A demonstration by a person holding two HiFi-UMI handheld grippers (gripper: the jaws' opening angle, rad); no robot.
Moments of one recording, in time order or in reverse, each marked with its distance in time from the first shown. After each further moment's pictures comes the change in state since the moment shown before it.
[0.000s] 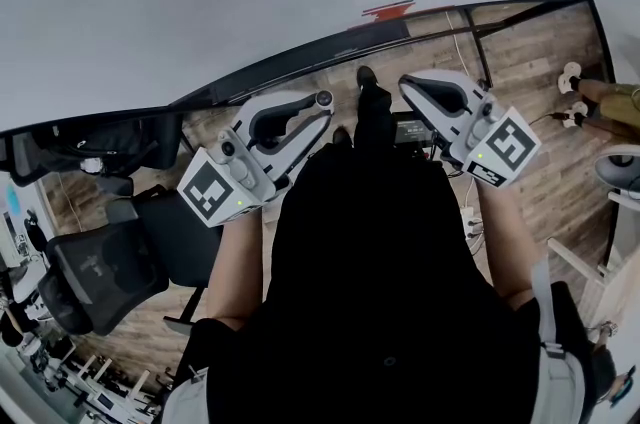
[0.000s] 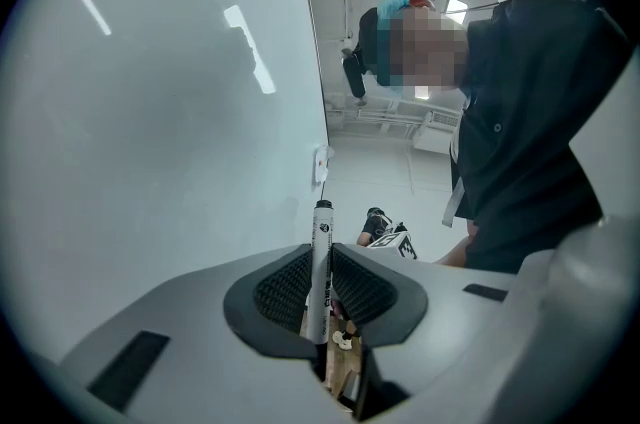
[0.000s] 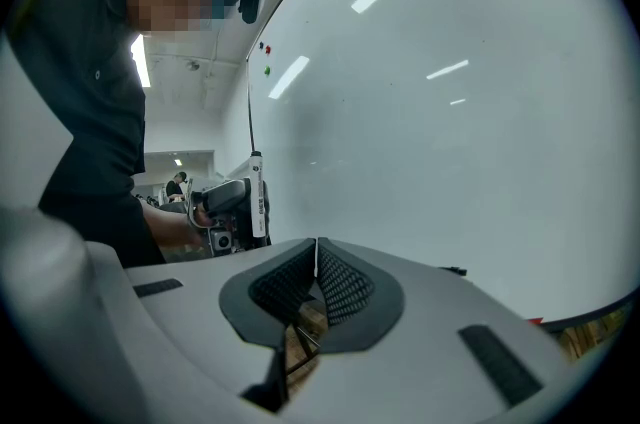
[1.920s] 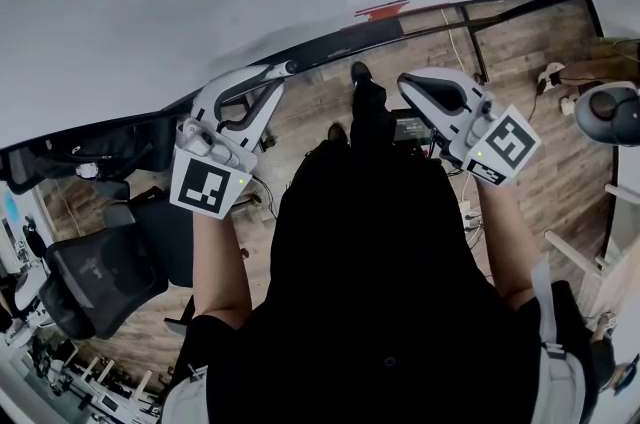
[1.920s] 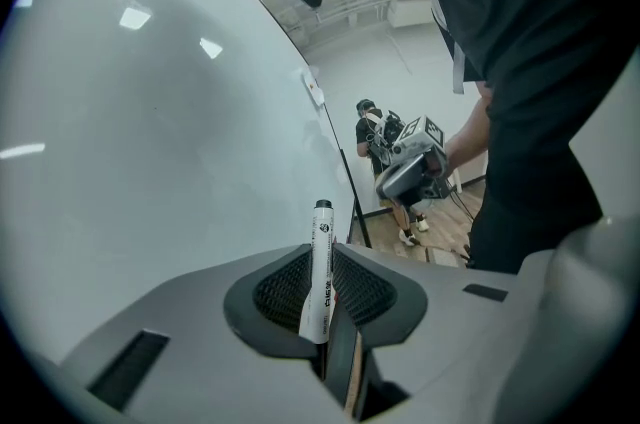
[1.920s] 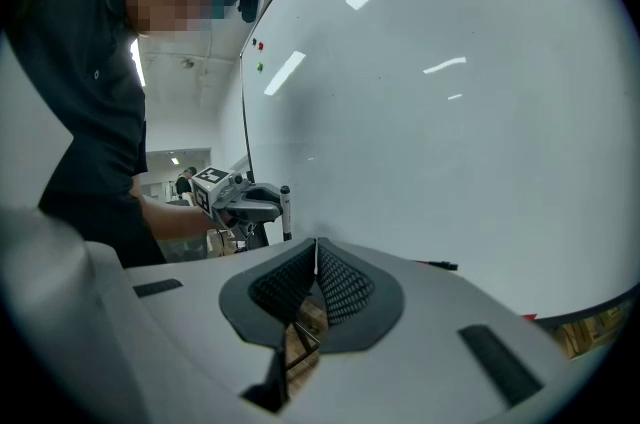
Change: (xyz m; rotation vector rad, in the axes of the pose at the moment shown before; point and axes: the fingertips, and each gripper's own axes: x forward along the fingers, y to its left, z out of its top) left arm -0.028 0.069 -0.041 0.517 0.534 0.154; right arm 0.000 -0.011 -0.006 0.016 0.024 -0.011
